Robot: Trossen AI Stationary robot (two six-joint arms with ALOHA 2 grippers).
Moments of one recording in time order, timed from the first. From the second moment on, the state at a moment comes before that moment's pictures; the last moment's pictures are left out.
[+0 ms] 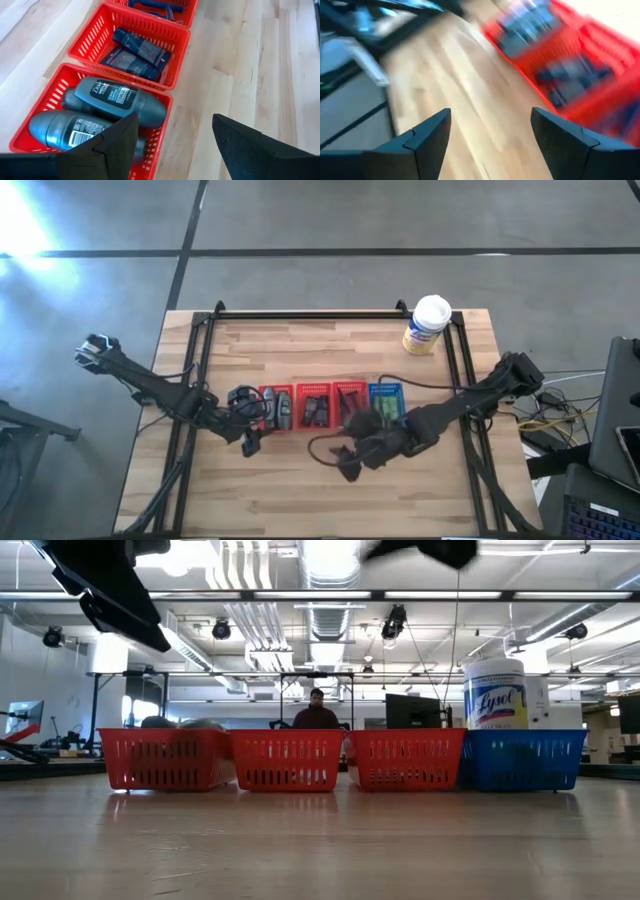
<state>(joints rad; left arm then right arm) -0.46 1.06 0.77 -0.54 -0.41 -0.69 0.46 1.67 1.38 -0.51 0.44 0.94</state>
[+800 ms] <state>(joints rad) -0.46 1.06 0.77 -0.47 -0.33 -0.79 0.38 1.63 1.77 -0.58 0.21 0.55</state>
